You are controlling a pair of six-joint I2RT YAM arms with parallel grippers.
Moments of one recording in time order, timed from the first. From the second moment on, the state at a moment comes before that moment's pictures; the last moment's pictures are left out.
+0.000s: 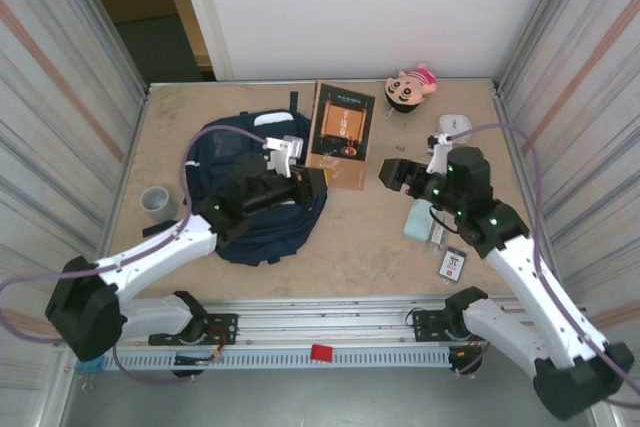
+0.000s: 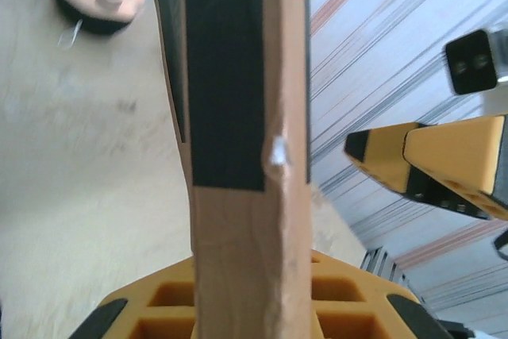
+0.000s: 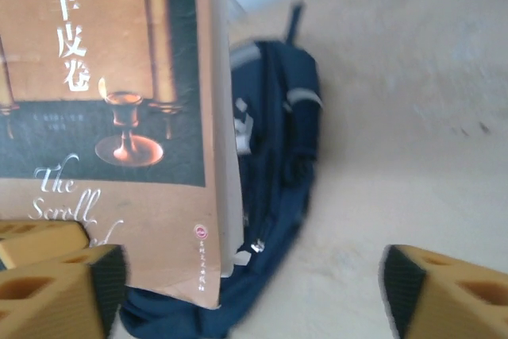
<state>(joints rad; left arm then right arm) -0.74 1.18 0.79 0.23 0.29 -0.60 0.39 0.82 0.85 -0.42 -0.23 0.61</state>
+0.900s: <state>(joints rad) -0.74 1.22 0.86 0.52 0.56 -0.68 0.30 1.03 0.85 0.19 -0.94 0.88</state>
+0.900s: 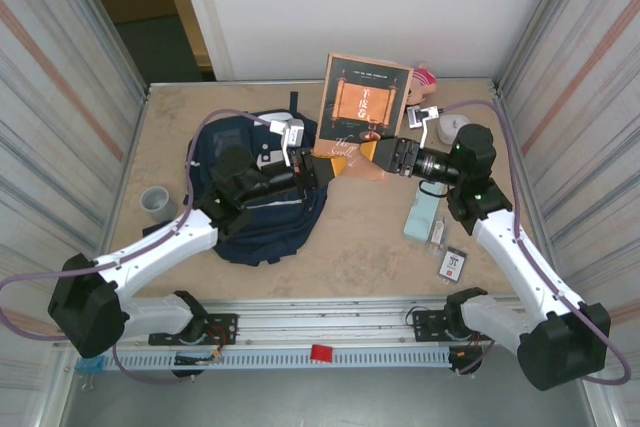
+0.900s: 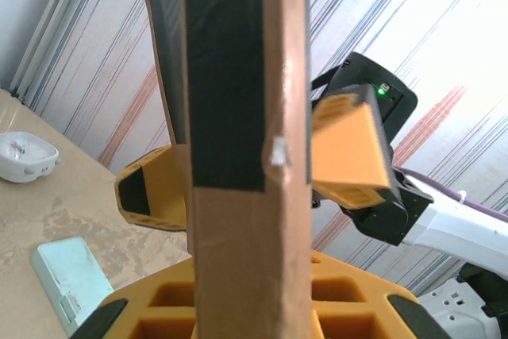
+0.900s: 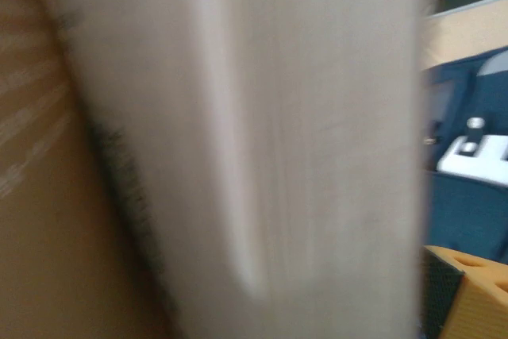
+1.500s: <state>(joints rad) -0.74 1.21 0.89 0.39 0.51 -0.57 0.30 0.92 0.86 0.08 -0.86 0.73</state>
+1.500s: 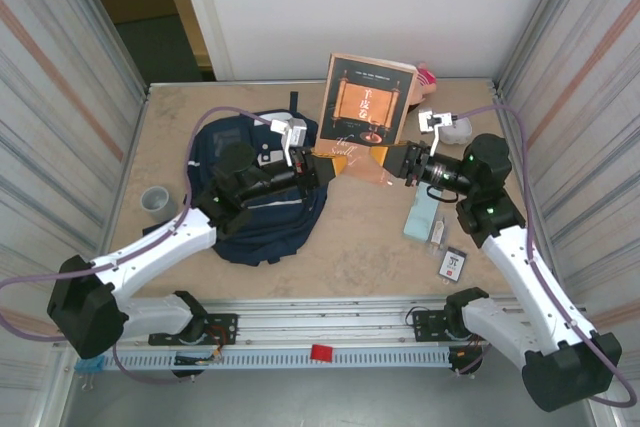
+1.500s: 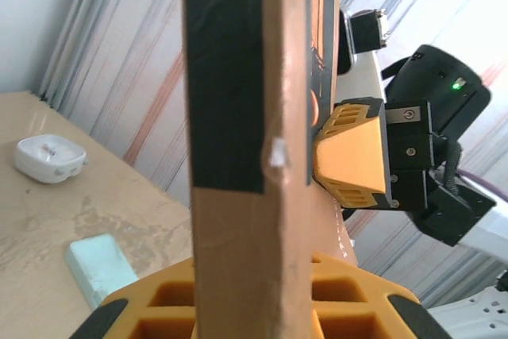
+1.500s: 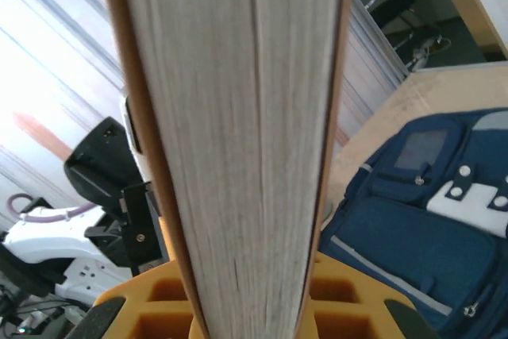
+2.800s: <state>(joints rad) -0.67 1.02 0.95 -0.55 0.62 0.50 0.53 1.11 1.07 -0.90 -0.63 -0.71</state>
